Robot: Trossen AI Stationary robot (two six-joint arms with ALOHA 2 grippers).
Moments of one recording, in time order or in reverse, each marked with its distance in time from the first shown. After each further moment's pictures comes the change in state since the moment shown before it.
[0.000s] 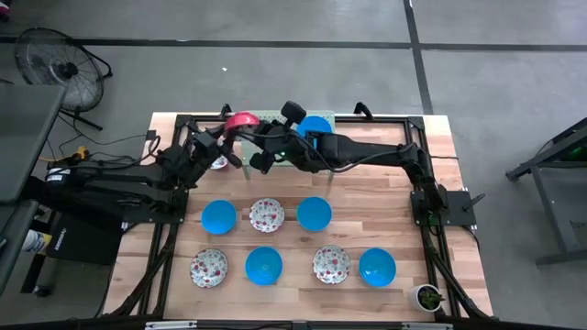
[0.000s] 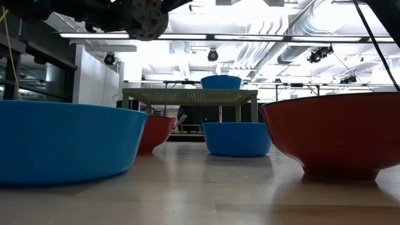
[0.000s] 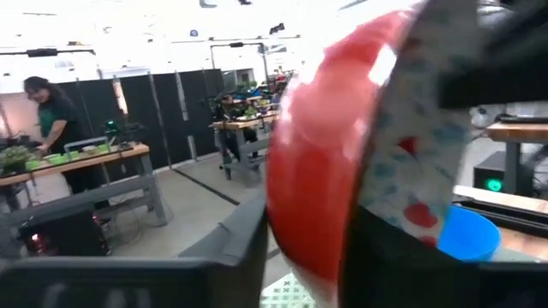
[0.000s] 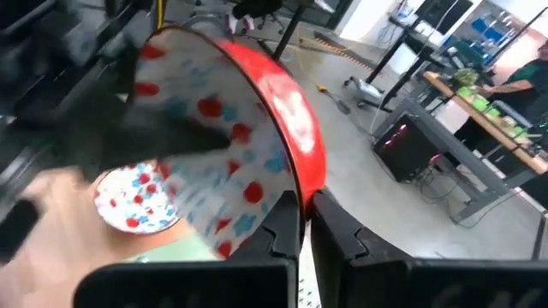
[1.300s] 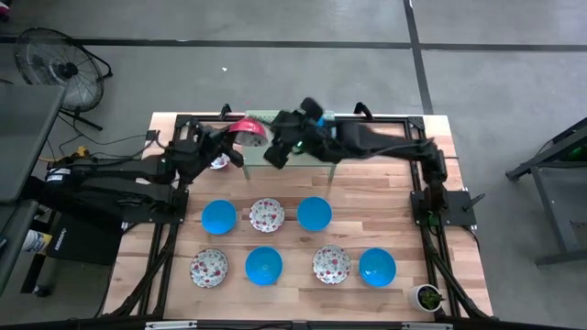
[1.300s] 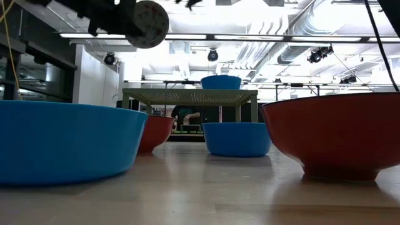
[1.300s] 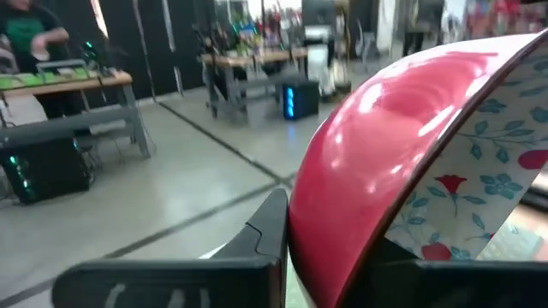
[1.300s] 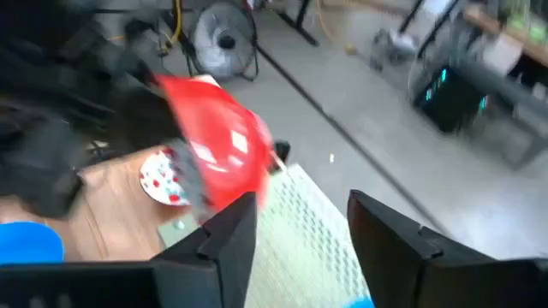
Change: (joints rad) left arm 0.013 0.001 0.176 -0.477 0.045 -0.302; right arm -0.048 -0.124 0.004 -0.250 -0.082 0.261
